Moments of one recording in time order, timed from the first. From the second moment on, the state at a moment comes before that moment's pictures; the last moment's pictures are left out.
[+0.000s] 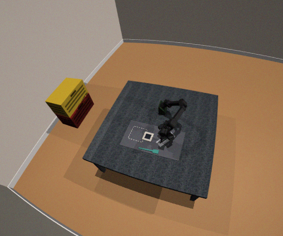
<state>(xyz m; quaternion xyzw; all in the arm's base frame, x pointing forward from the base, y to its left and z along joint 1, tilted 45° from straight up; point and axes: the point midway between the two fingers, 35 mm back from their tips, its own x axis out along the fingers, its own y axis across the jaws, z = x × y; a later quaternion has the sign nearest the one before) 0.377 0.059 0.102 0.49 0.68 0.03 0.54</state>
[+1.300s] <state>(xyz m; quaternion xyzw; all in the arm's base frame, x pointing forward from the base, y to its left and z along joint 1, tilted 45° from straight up) 0.377 0.059 0.103 0.70 0.61 -0.32 0.22</state>
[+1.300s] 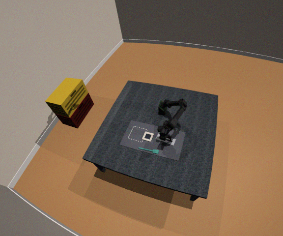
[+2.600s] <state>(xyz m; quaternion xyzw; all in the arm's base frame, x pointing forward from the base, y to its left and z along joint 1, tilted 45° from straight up) 0.374 0.029 0.133 0.70 0.60 -0.33 0.20</state>
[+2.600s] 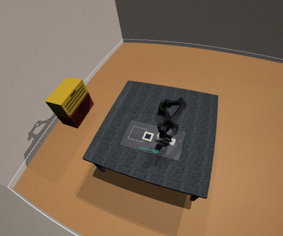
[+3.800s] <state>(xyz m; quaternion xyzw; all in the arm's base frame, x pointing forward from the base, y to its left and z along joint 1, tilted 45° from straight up) 0.377 0.059 0.102 0.69 0.61 -0.32 0.22</state>
